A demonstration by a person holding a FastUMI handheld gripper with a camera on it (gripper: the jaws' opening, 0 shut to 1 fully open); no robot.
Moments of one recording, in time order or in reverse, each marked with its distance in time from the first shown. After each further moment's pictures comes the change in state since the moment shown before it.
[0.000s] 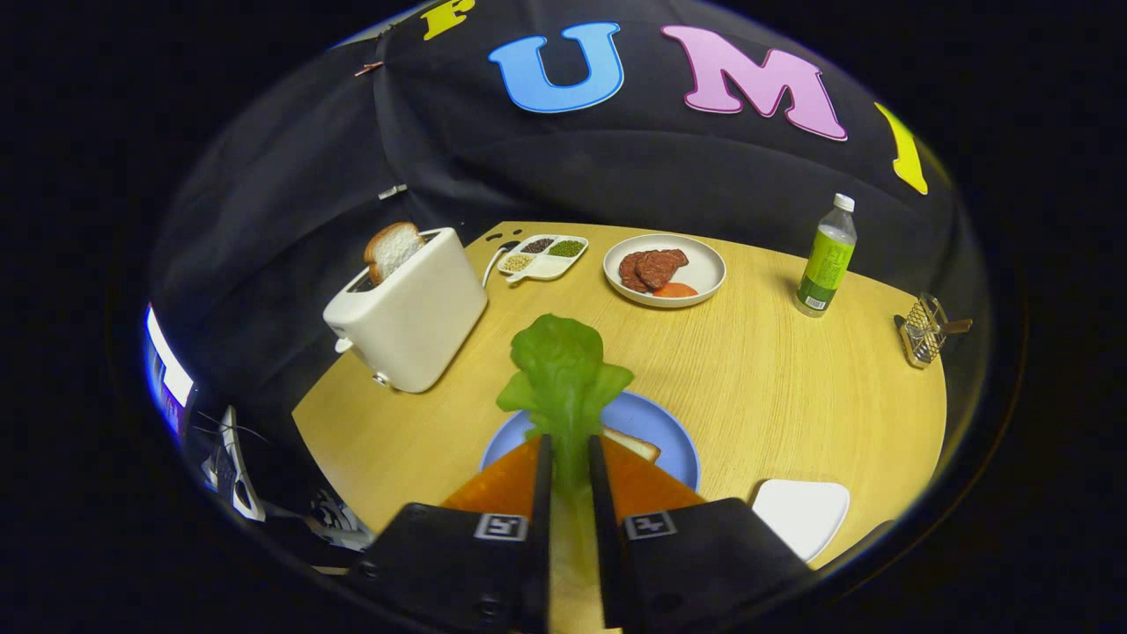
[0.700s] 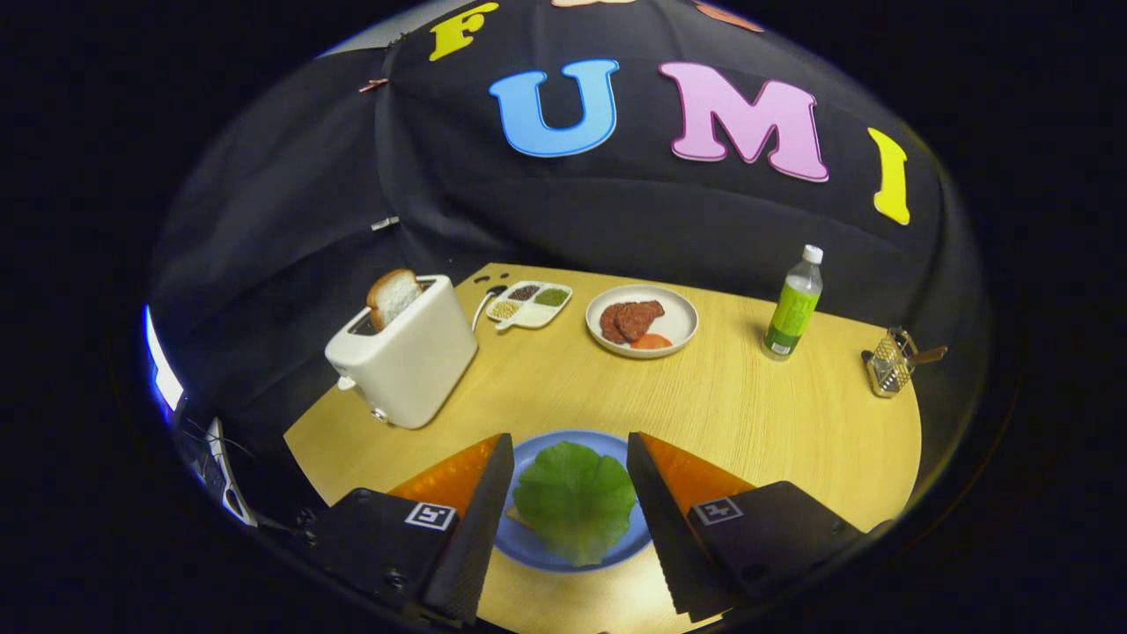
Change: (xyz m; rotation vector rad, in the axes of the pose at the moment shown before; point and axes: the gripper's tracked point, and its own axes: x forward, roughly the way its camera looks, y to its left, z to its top) arm -0.040 0.012 0.066 -0.031 -0.176 -0.051
